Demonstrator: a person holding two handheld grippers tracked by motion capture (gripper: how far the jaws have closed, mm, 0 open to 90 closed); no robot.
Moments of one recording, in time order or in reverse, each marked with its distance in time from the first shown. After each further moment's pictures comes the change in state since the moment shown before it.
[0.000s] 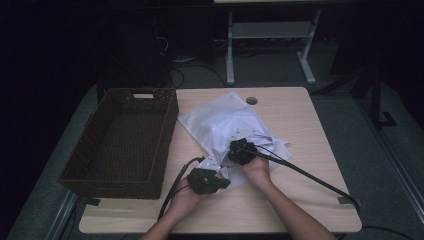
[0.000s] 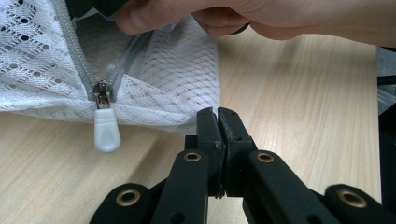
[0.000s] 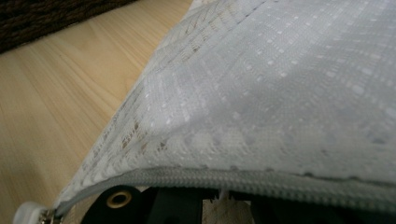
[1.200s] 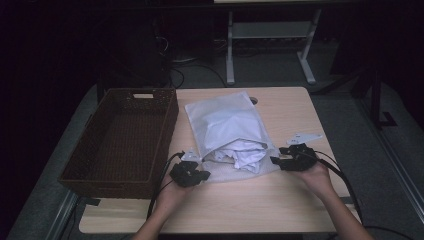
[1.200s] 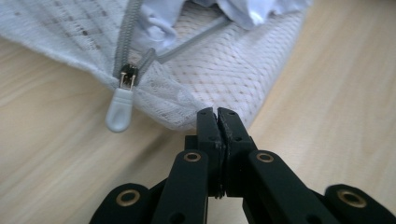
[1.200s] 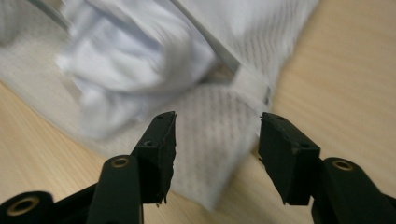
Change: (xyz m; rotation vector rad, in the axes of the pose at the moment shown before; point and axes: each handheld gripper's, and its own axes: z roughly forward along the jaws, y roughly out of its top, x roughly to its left) left arm 0.035 -0.019 -0.030 0.037 0.191 -0.147; right arm -0.091 -0.077 -0.112 0.065 -0.032 0.082
